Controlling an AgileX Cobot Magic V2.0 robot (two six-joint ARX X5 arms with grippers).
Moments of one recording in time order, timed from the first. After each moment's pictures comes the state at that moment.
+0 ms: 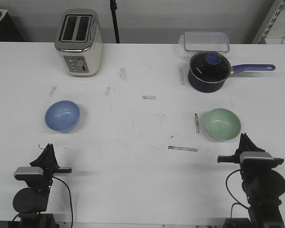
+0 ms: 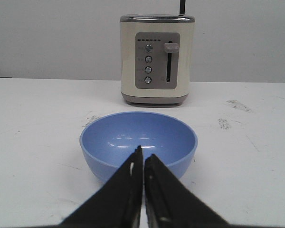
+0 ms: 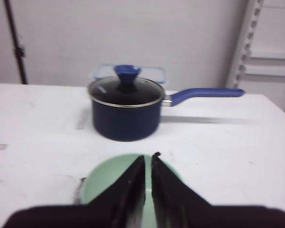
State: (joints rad) left arm 0.01 0.01 0.03 0.15 -0.02 -0.01; right arm 0.02 0.43 0.50 -0.21 0.07 -0.03
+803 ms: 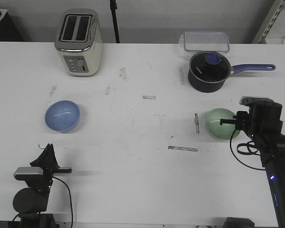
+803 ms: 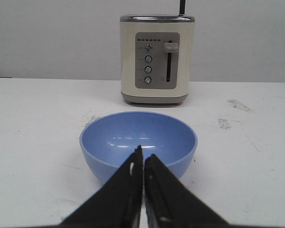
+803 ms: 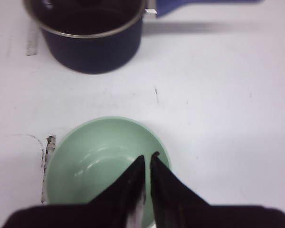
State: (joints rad) left arm 0.01 0.01 0.03 0.15 -0.02 -0.01; right arm -0.09 1.20 1.18 -0.73 0.05 0.06
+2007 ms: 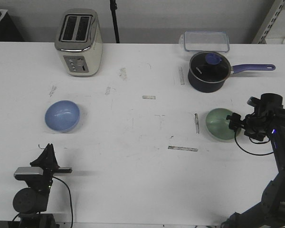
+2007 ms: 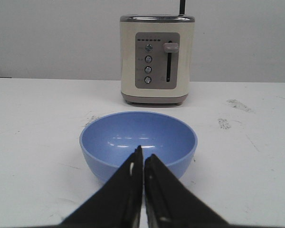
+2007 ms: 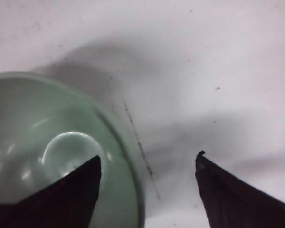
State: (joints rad) left arm 0.01 0.01 0.03 0.15 -0.02 -0.01; right arm -0.30 1.67 1.27 -0.86 -0.24 0.15
